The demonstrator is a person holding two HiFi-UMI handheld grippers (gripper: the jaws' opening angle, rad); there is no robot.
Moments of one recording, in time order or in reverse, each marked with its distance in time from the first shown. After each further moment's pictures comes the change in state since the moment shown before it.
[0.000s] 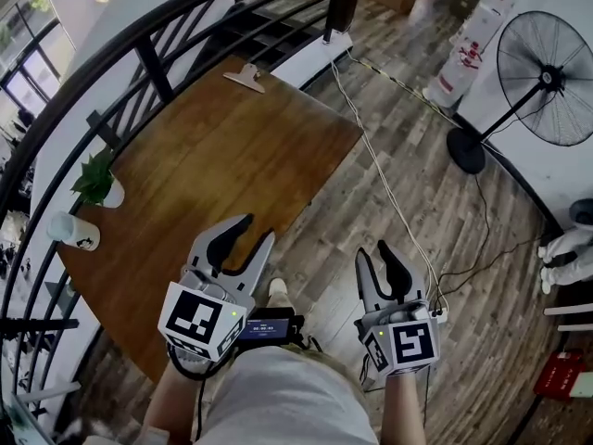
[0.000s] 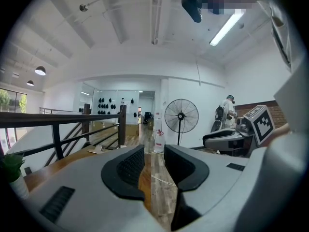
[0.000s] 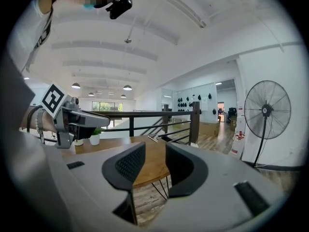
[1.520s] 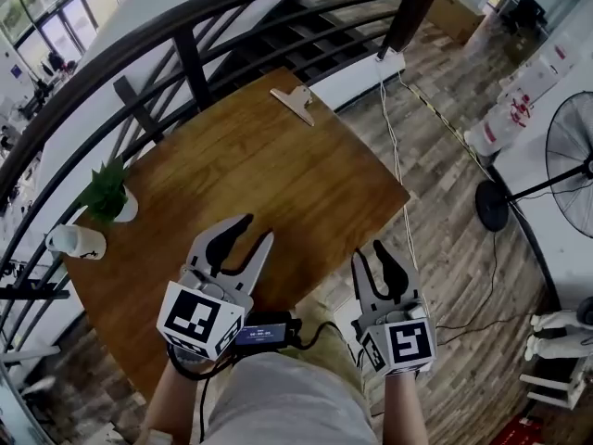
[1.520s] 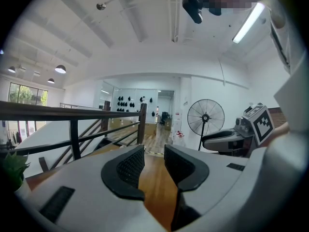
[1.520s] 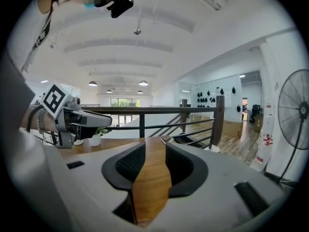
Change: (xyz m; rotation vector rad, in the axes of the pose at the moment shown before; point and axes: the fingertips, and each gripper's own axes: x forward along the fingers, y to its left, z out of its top) left arm 0.084 0.175 0.001 -0.083 0.004 0.211; right arm 0.225 0.007 0.034 -0.069 0.052 0.241
